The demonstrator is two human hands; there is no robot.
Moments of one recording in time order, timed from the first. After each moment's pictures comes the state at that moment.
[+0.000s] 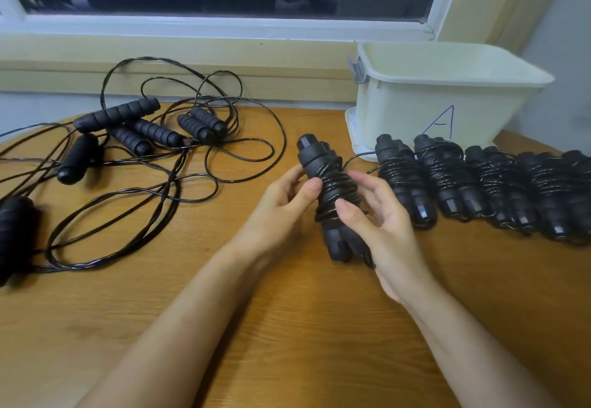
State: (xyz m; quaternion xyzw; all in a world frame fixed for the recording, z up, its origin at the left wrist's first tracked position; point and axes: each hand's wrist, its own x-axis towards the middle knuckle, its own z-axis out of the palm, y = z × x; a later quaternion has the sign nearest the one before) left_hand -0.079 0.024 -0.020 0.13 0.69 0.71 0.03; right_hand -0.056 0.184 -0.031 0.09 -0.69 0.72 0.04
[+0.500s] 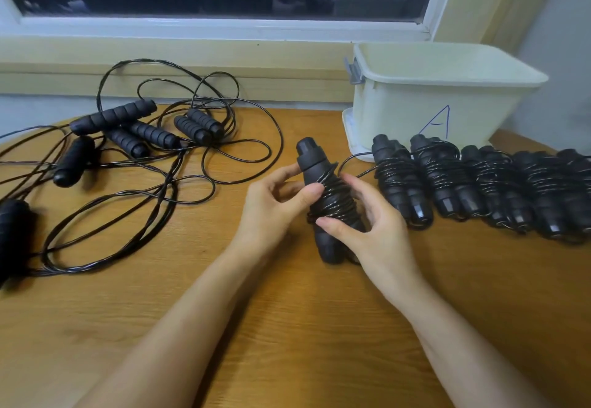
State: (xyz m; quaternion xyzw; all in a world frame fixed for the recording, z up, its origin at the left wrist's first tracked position) left_hand -0.081 0.023 -0.022 0.06 0.71 0.71 -0.03; right_hand -0.058 0.185 -0.038 0.11 -0.78 0.61 0.10
